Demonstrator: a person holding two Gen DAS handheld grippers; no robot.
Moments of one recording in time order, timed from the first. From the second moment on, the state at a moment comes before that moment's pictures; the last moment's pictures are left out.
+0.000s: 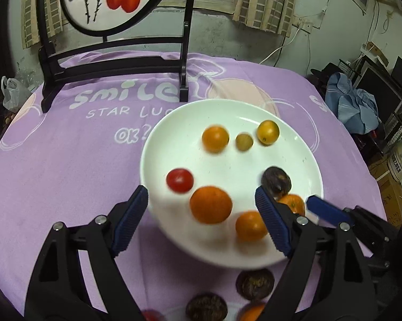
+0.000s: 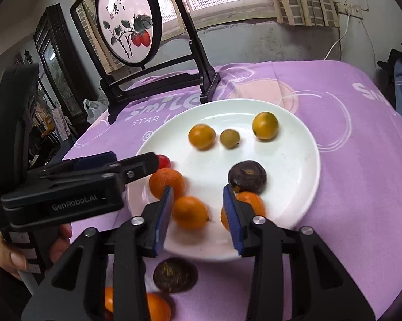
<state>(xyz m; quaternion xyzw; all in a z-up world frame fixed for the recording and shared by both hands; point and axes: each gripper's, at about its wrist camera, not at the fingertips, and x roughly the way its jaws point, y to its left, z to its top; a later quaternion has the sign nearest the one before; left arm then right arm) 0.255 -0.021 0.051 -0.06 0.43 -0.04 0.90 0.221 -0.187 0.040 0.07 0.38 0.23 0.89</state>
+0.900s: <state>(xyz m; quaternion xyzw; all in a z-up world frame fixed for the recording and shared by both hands) 0.068 0.025 0.015 -0.06 0.44 -0.05 0.89 0.094 -0.137 -0.013 -0.14 0.43 0.25 0.86</state>
